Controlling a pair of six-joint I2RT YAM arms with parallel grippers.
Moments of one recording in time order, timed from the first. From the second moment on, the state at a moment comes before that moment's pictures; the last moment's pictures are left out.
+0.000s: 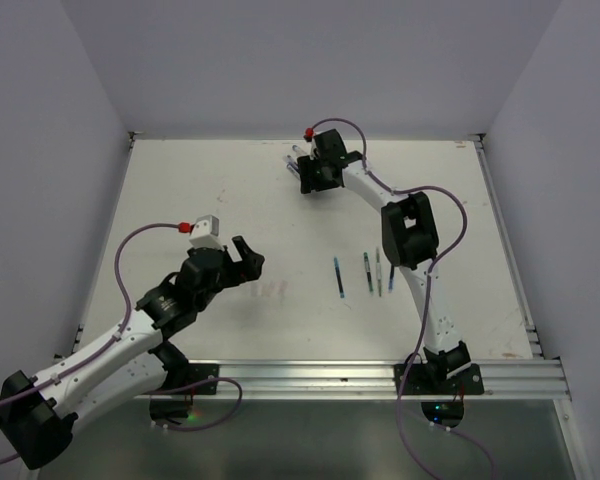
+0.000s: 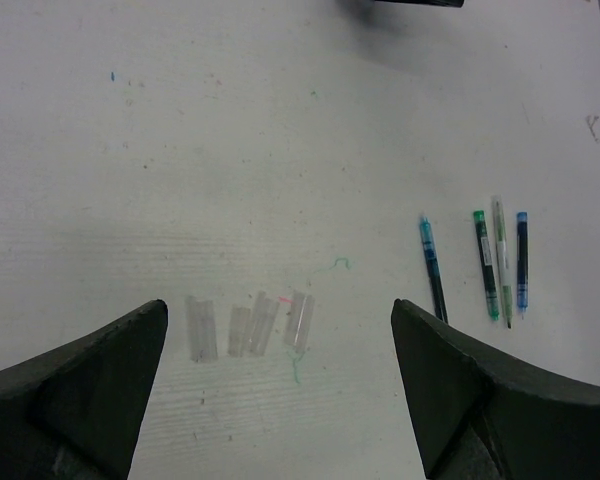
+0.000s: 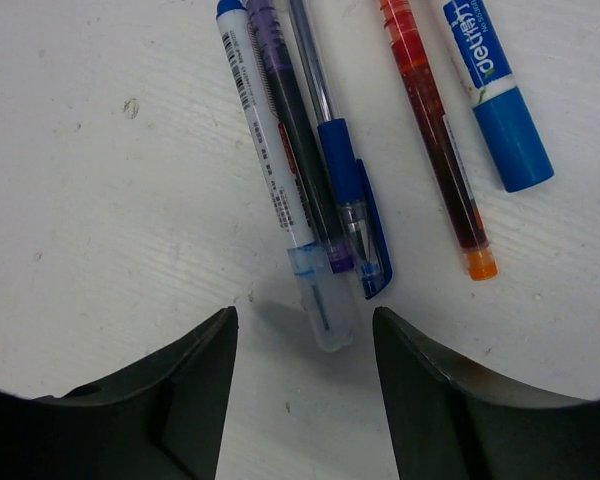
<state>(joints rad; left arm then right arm) -0.70 0.78 0.51 -0.23 -0.33 -0.76 0.45 2.49 2.16 -0.52 -0.08 0.18</state>
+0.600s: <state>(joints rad) -0.70 0.76 0.49 -0.27 -0.34 -0.76 0.48 2.52 2.18 -0.51 -0.09 0.18</state>
